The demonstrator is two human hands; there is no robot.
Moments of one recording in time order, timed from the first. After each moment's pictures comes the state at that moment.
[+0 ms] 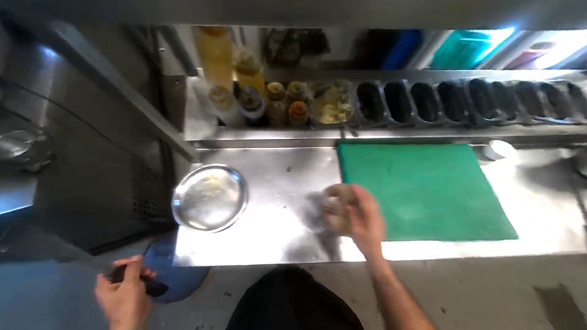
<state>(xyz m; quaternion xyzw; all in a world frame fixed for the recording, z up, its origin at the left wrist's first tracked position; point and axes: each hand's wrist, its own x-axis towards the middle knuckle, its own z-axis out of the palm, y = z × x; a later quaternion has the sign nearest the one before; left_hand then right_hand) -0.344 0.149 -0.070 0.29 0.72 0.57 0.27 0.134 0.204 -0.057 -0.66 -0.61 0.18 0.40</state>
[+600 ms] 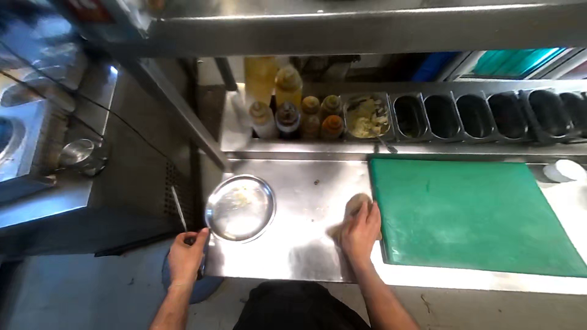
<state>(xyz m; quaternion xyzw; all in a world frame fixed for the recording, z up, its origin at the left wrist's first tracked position) -0.343 0.223 -0.089 0.33 0.85 0.29 0.28 0.072 0.245 -0.149 -0.78 -0.57 0.02 0.27</state>
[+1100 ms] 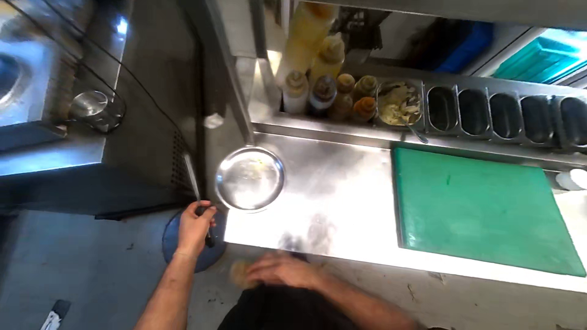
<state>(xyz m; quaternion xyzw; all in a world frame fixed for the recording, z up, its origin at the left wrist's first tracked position) -0.386 0.205 -0.094 0.28 0.77 0.40 0.41 -0.102 0.162 -0.125 -0.19 -0.83 0.50 0.16</state>
